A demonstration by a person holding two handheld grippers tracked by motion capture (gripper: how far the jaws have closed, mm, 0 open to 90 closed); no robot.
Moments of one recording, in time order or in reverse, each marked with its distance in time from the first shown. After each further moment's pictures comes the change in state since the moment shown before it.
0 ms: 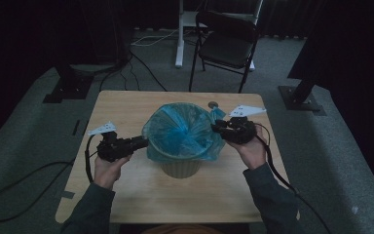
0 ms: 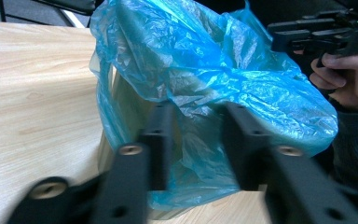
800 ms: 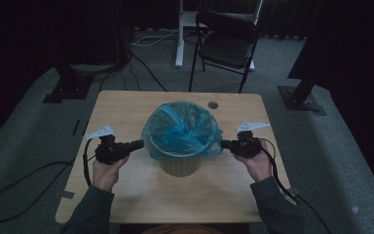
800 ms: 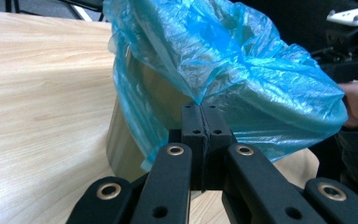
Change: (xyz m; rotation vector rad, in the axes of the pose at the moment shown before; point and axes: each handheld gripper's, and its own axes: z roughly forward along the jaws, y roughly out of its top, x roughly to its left) left arm 0.006 -0.012 -0.005 0.009 0.040 -0.020; right arm -0.016 -0.065 0.010 0.151 0.082 0.134
